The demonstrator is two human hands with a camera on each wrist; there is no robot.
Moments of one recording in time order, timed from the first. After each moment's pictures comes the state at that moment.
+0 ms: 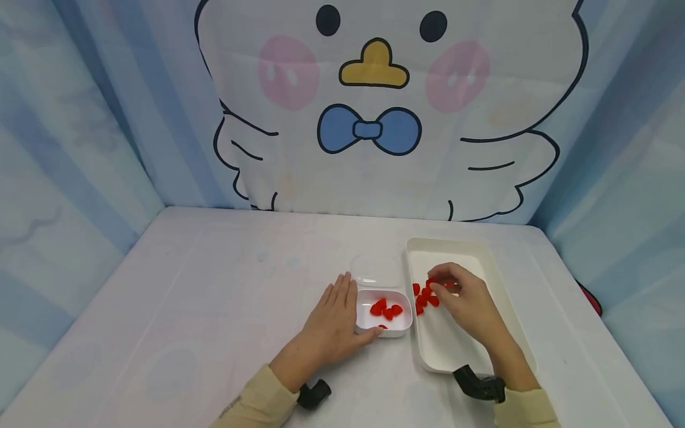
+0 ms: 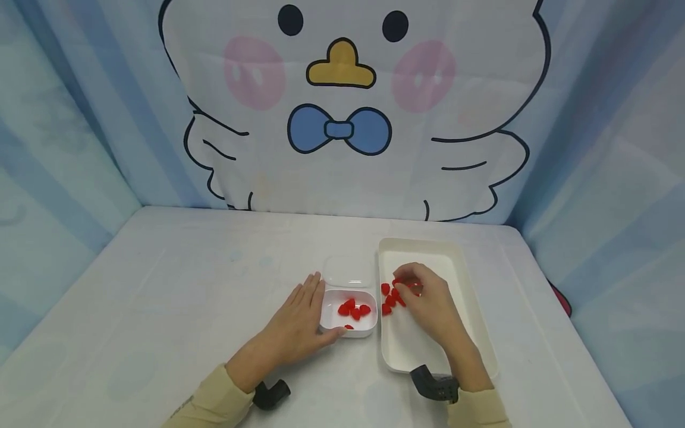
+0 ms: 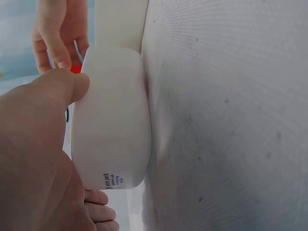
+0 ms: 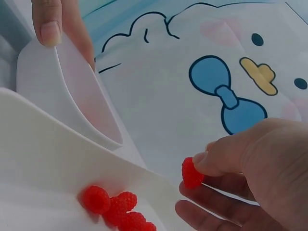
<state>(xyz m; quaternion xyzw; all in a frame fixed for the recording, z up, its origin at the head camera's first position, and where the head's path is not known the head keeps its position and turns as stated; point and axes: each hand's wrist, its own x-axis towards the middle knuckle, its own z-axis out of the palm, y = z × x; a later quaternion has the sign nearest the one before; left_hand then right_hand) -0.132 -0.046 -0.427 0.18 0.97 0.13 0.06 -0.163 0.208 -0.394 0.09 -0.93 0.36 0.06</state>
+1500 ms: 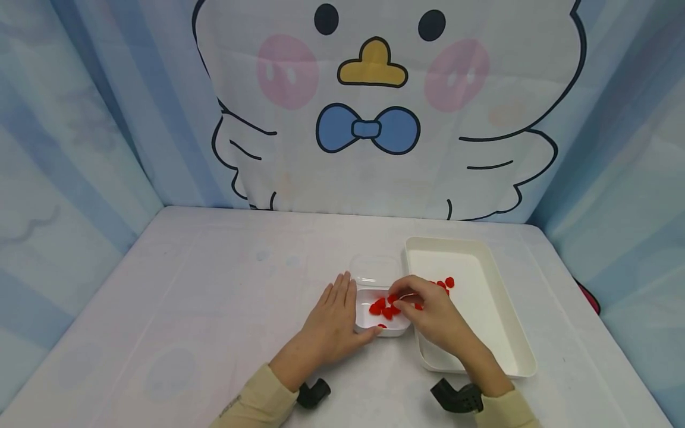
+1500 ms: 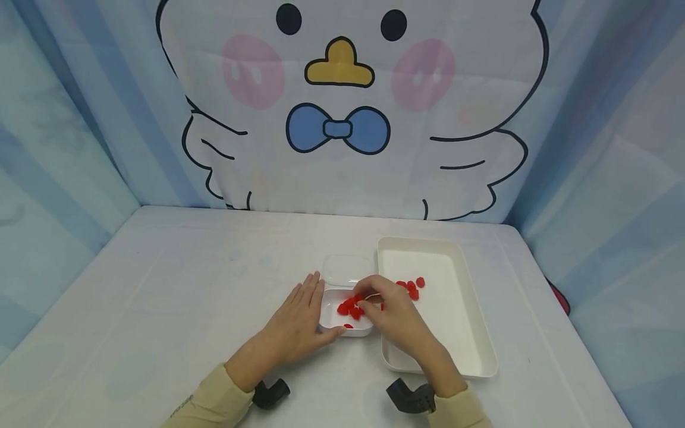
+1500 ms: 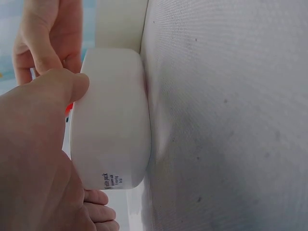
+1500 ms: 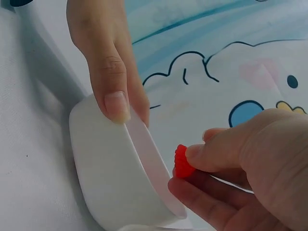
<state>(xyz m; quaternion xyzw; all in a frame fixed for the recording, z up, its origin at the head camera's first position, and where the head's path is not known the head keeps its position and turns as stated) -0.132 -0.048 -0.427 0.19 0.97 0.12 0.04 -0.152 0.169 -0.403 0.24 -0.88 0.42 0.03</state>
